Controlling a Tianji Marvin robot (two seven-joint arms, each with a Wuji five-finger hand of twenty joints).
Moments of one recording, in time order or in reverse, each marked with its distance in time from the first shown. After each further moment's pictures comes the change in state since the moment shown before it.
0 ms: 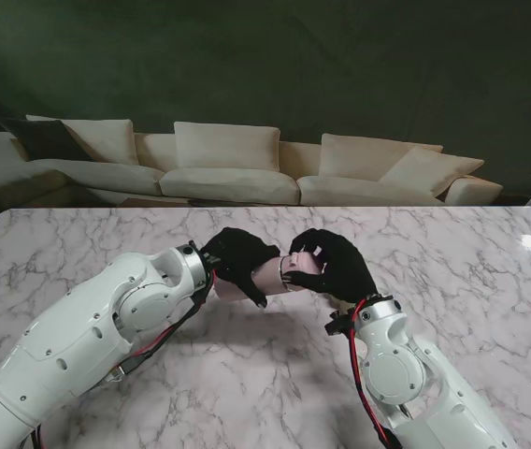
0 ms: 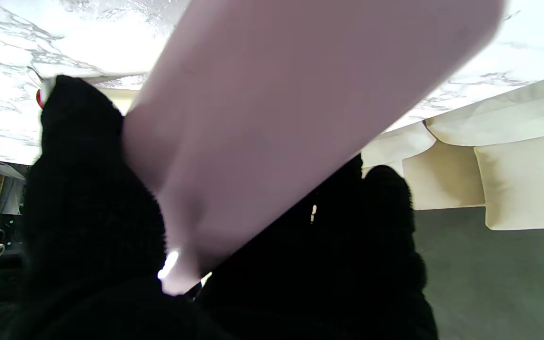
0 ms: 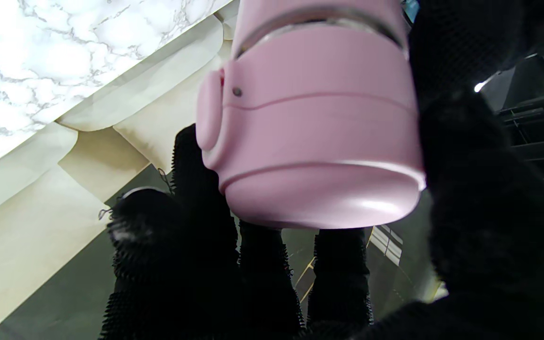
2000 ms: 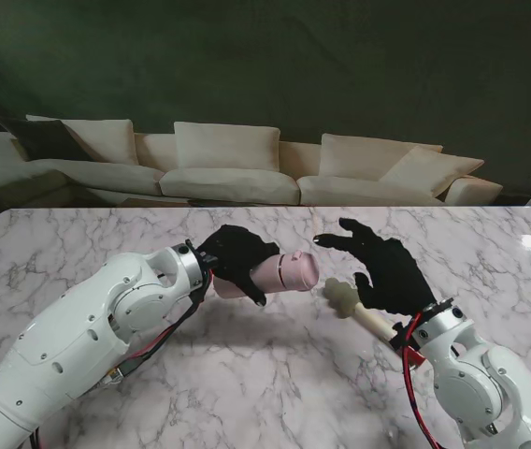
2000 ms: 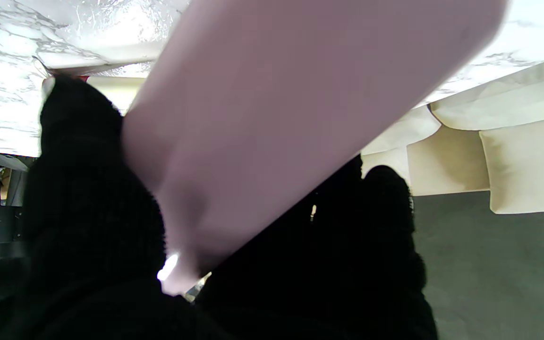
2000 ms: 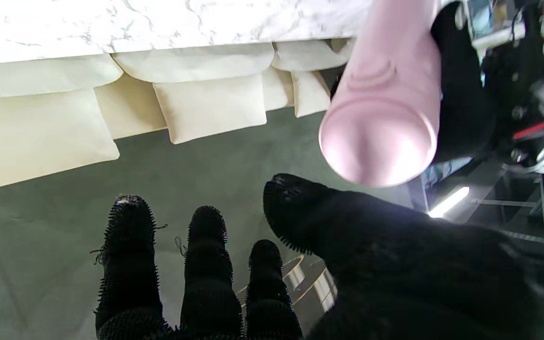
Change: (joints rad) left arm 0.027 0.000 -0.040 -0.025 0.019 -0.032 0.016; right arm -0.202 0.074 0.312 -0.177 -0.363 -0.193 0.174; left_hand 0.000 0.000 0.000 0.000 0.001 0.000 0.000 0.000 0.000 0.000 0.002 0.000 0.000 0.001 0.001 -0.002 0.000 0.002 0.001 0.000; right_hand 0.266 0.158 0.451 0.308 -0.467 -0.197 -0.539 -0.283 -0.488 -0.059 -0.625 -0.451 -0.526 -0.004 -0.702 -0.304 -0.703 0.275 -0.632 -0.205
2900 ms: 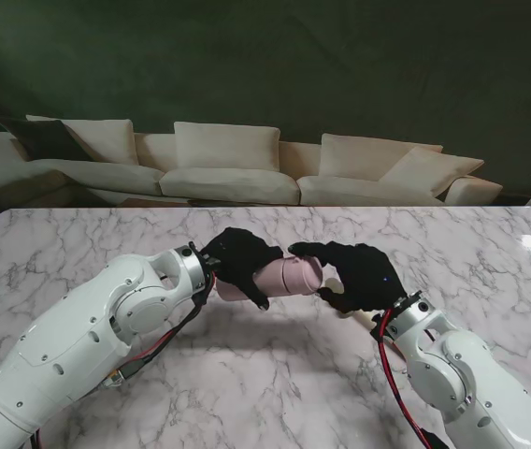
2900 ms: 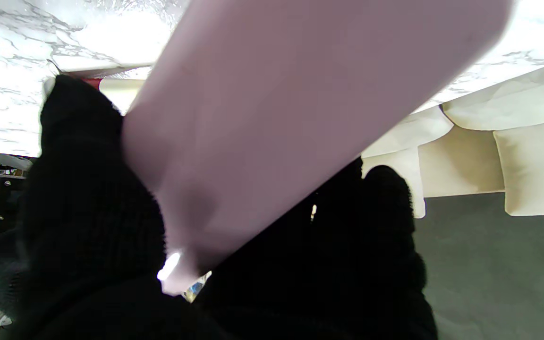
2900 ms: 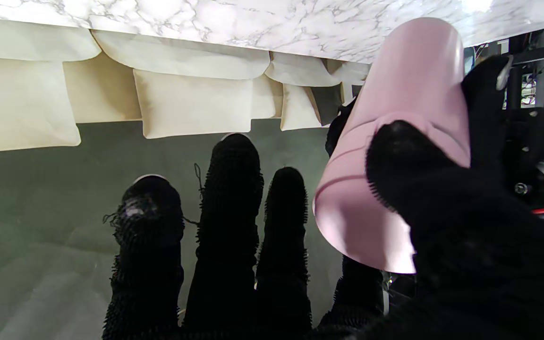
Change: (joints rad) left arm 0.000 0.001 0.013 -0.009 -0.005 -0.007 -0.003; right arm 0.148 0.026 -0.169 0.146 -0.180 0.005 -0.146; left_hand 0.000 0.000 0.000 0.000 0.000 0.000 0.000 0.000 0.000 0.000 0.000 0.000 0.000 0.000 0.000 0.001 0.000 0.000 0.000 0.000; right_hand -0.273 -0.095 -0.275 -0.074 -0.023 0.042 0.146 0.002 0.496 -0.168 0.529 0.292 0.542 -0.186 0.838 0.377 0.459 -0.187 0.541 0.255
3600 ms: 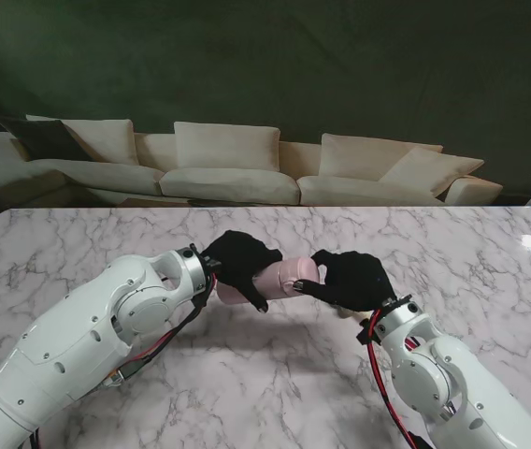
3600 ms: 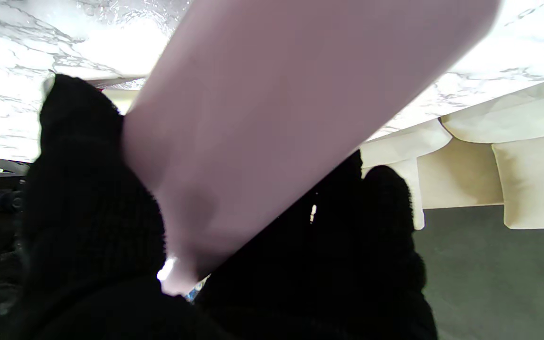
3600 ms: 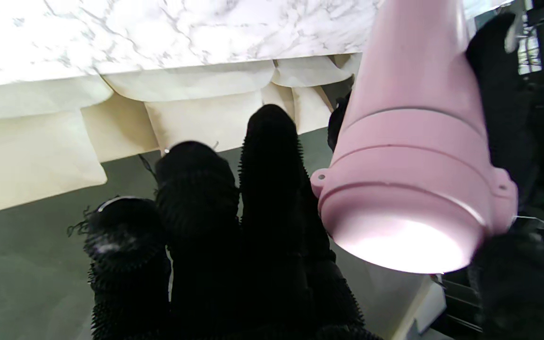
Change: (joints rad) left arm -0.013 0.004 0.022 0.017 -0.014 0.010 -0.009; right arm 0.000 -0.019 -0.054 -0.016 0.145 0.132 0.063; left_hand 0.000 -0.001 0.000 0.000 0.000 -0.001 0.000 0.006 0.000 0.000 -0.009 -0.004 -0.002 0.000 -0.001 -0.004 -0.001 0.000 0.000 0.000; right_hand -0.444 0.520 -0.454 -0.039 0.632 0.544 0.086 -0.050 0.647 0.168 -0.126 -0.071 0.301 0.188 0.076 0.029 0.156 0.168 0.124 0.014
